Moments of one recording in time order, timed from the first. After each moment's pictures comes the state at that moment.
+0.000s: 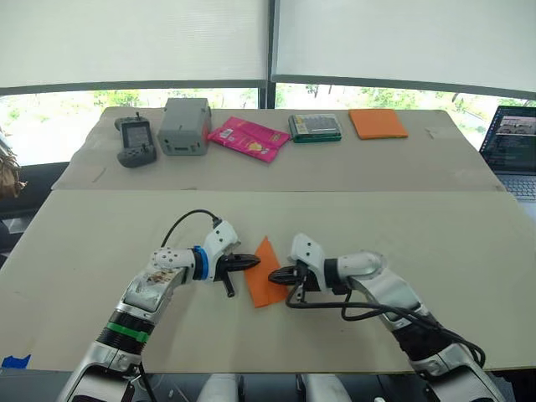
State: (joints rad) left arm -0.39 0.51 -0.22 0.05 -0.24 0.45 -0.95; right arm -0.45 -0.42 0.42 -0.07 0.10 0.47 0.97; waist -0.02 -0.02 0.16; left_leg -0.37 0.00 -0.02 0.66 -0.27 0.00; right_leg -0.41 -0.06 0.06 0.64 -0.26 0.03
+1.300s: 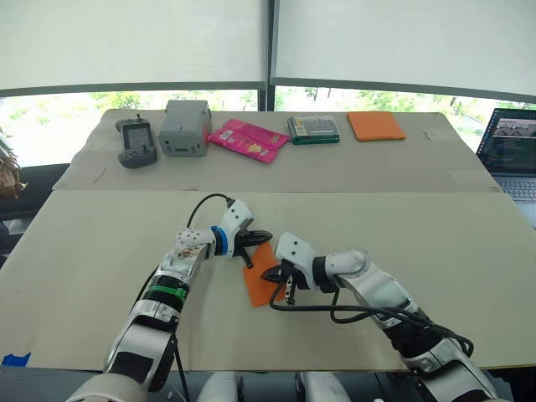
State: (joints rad) left arm -0.67 0.31 -0.17 0.59 -0.12 0.17 -0.97; right arm -0.47 -0.40 0.47 -0.12 0.05 0.61 0.89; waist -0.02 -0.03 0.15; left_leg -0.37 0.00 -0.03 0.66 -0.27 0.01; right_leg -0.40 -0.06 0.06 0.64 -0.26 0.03
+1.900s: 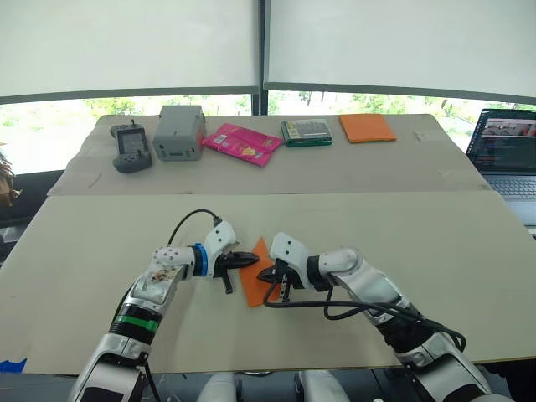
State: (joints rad) left arm -0.41 0.46 -0.19 0.22 -0.16 0.27 -1.07; right arm -0.51 -0.37 0.50 -0.06 0.05 0.61 0.89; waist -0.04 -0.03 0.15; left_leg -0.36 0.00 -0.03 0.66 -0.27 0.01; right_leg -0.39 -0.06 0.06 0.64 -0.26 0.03
